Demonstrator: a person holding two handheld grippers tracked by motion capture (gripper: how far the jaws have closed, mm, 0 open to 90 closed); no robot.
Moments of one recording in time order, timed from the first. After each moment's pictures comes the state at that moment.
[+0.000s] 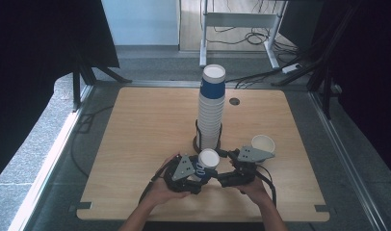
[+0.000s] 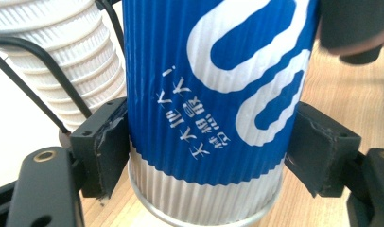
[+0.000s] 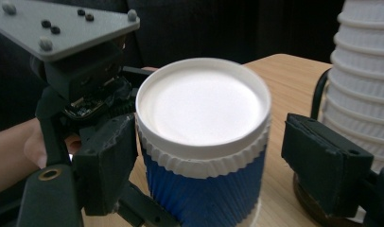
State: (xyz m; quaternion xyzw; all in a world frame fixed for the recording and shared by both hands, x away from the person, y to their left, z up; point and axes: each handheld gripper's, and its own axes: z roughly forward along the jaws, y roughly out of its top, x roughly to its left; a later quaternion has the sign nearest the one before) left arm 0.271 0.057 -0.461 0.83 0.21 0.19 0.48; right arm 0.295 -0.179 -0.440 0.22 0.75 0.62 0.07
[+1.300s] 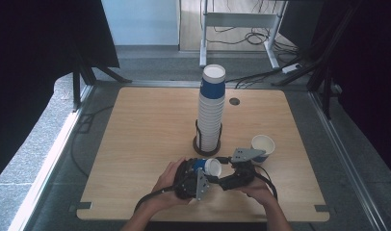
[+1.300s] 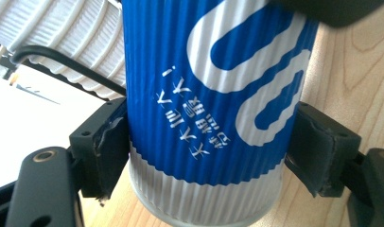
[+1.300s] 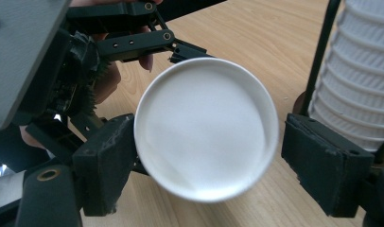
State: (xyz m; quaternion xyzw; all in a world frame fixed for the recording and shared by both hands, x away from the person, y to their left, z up) left arm 0.252 0.025 -0.483 0.87 0.12 0.38 0.28; right arm 0.304 -0.178 -0.460 0.23 0.82 0.52 0.03
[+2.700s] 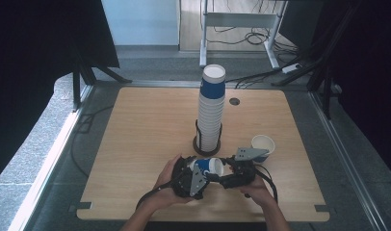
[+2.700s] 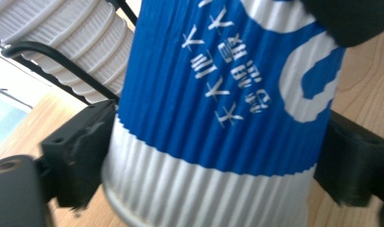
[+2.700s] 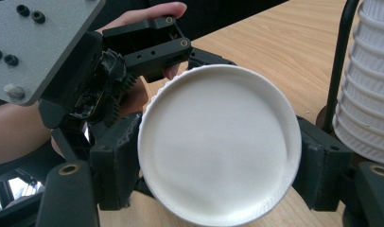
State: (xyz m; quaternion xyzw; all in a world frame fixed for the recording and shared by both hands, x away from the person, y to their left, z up) left arm 0.259 0.034 -0.480 0.86 0.16 0.33 0.35; right arm 0.306 -0.183 -0.462 0.23 0.79 0.56 -0.01
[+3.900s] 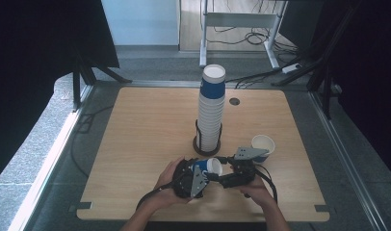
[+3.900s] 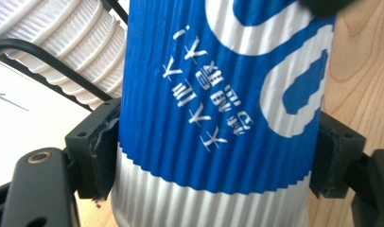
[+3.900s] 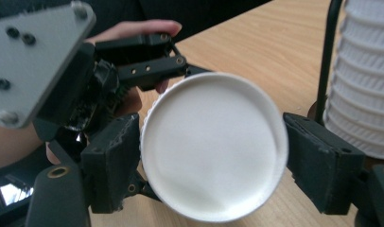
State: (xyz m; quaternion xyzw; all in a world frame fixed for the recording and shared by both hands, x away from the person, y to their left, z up) left arm 0.260 0.033 -0.487 0.87 0.14 0.33 0.35; right arm 0.307 -0.184 -0.462 0.25 0.79 0.56 0.00
